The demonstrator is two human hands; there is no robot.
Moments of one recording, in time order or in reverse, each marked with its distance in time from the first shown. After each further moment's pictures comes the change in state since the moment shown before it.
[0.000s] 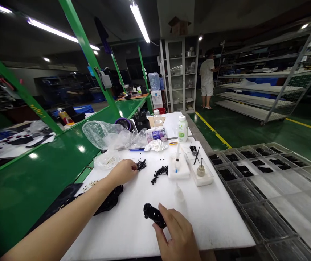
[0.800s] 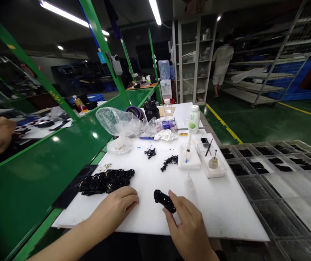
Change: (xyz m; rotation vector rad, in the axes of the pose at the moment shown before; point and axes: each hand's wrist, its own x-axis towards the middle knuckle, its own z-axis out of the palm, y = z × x) left_hand -0.153 0.038 0.019 -0.161 0.159 0.284; right_hand -0.003 -0.003 -0.007 -0.073 -0.054 0.017
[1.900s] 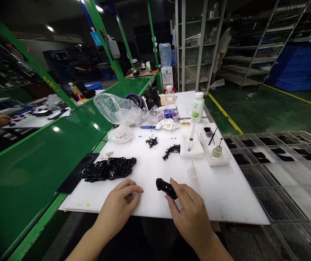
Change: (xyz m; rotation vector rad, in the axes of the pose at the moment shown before) left_hand -0.020 0.035 0.018 -0.338 0.209 -0.426; right_hand 0.000 -0.003 -0.004 0.030 -0.063 0.037
